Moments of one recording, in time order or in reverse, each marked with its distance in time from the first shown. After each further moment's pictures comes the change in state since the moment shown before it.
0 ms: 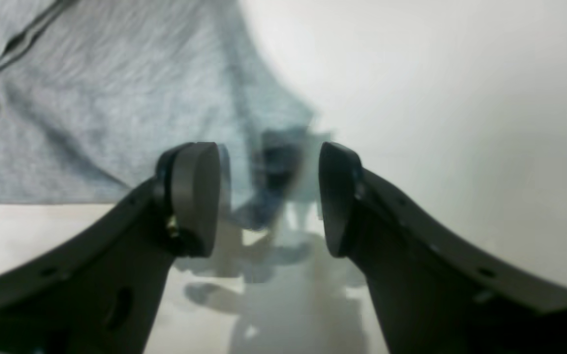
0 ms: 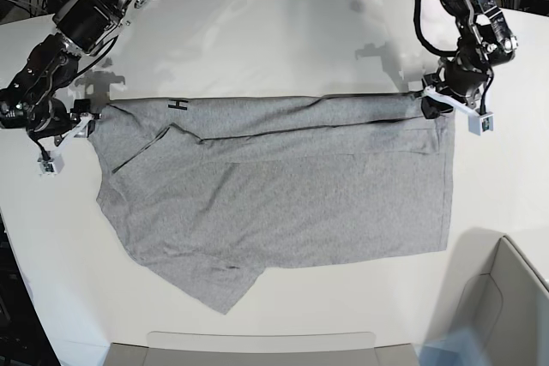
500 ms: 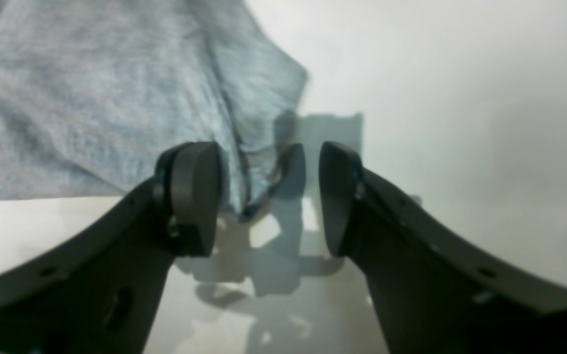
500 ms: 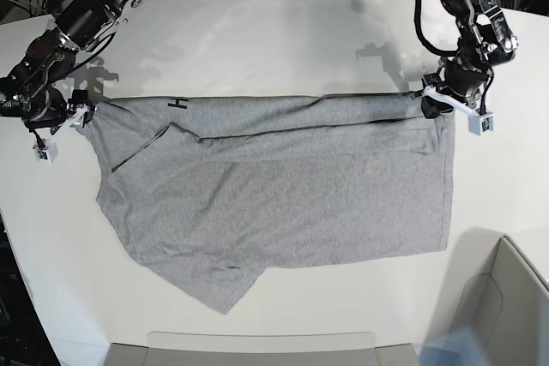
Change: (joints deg) left arm 0.0 -0.2 0.0 0.0 0.0 0.0 0.0; right arm -0.8 0.7 4.2 -2.5 -1.0 0.0 2.6
